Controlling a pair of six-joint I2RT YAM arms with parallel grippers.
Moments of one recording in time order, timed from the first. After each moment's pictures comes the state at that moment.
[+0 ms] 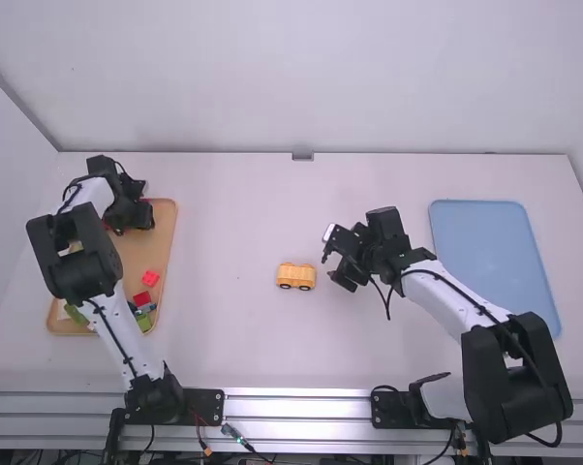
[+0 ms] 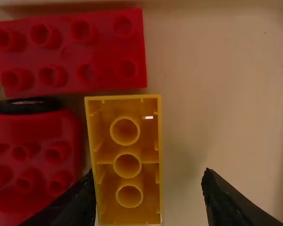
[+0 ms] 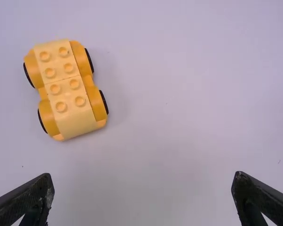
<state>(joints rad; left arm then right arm) 0.44 2.21 1.63 -0.73 0.06 0.41 0.33 1.46 0.75 -0.24 -0.35 -0.79</state>
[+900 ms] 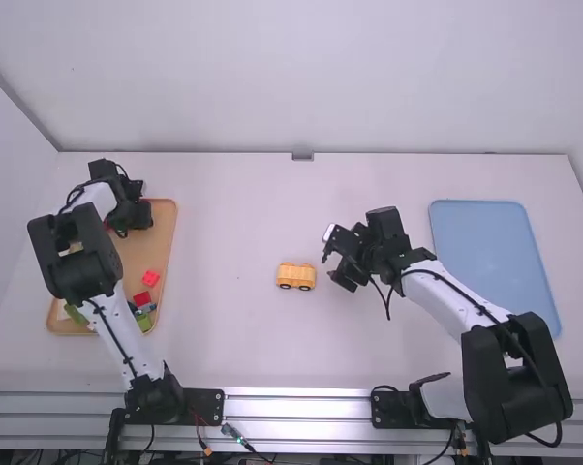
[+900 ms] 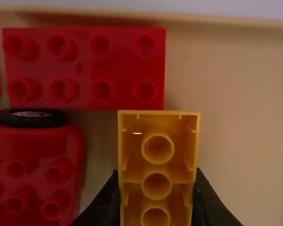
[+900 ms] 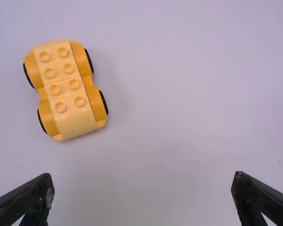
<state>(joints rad) 0.44 2.21 1.57 -0.62 0.07 0.31 0.33 1.46 0.75 -0.24 -0.35 -0.79</state>
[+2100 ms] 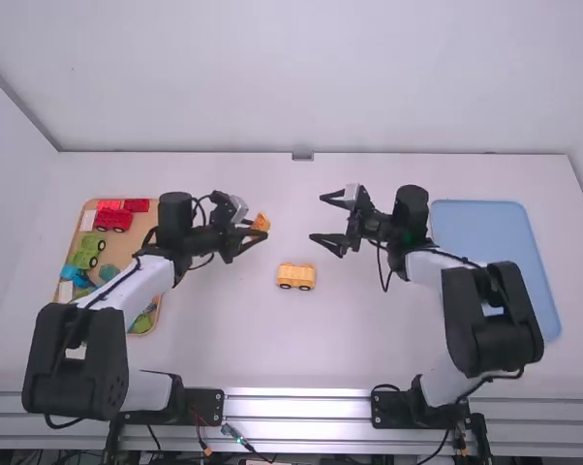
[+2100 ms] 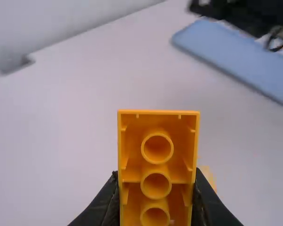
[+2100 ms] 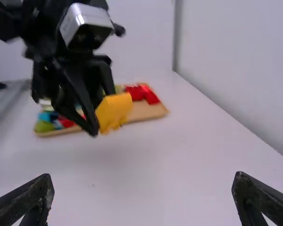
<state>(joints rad) -0.05 1.46 0.71 0.15 0.91 0.32 0.16 1.75 0.75 0.83 -1.24 -0.14</state>
